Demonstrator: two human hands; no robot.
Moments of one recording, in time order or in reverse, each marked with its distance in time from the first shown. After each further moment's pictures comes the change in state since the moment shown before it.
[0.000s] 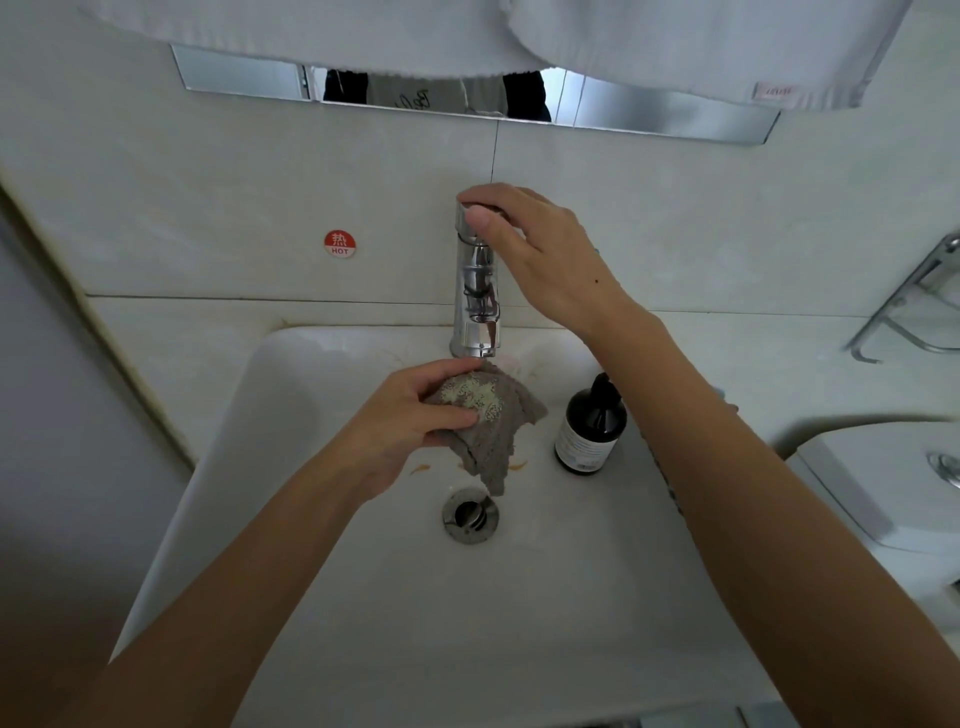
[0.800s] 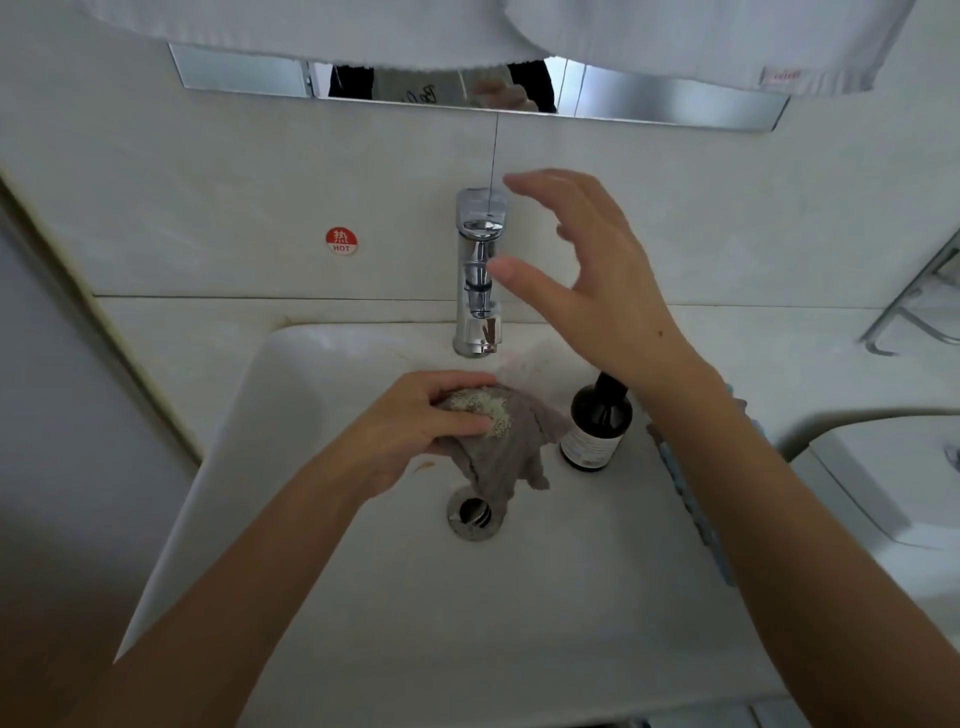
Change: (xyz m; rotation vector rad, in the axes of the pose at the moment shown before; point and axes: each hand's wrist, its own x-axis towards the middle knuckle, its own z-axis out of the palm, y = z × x) left_hand -0.001 0.002 0.002 0.155 -0.043 -0.074; right_hand -0.049 -0.012 -0.016 -0.048 0.174 -0.082
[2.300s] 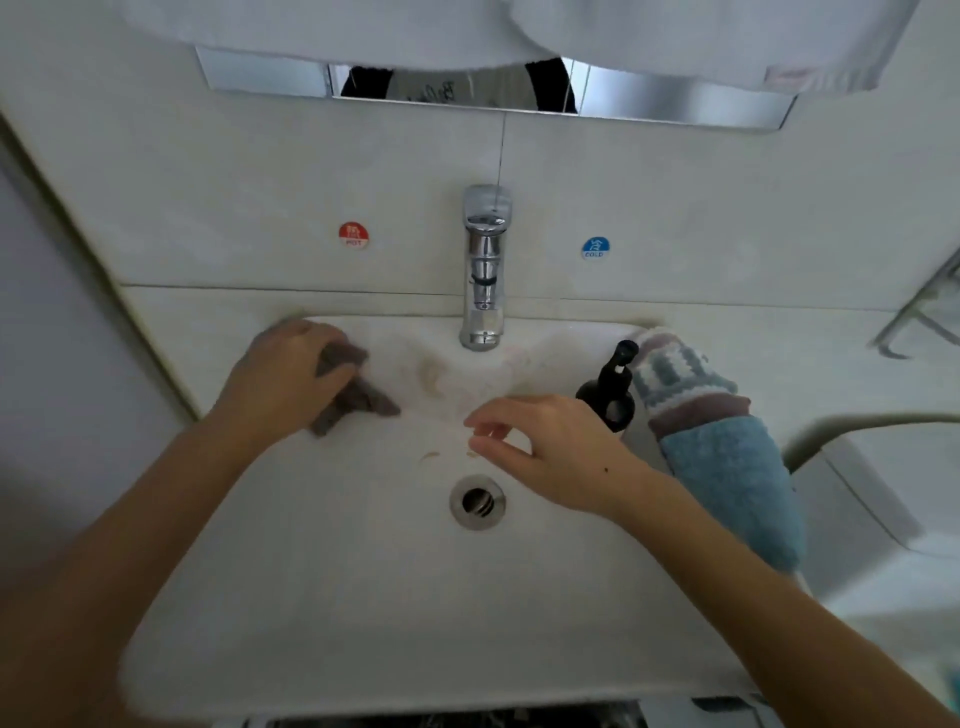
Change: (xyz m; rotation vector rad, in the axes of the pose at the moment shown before) left_hand -0.015 -0.007 -0.096 1.132 0.532 0.181; right_hand -0.089 0.009 0.040 -0.051 -0.516 0.017
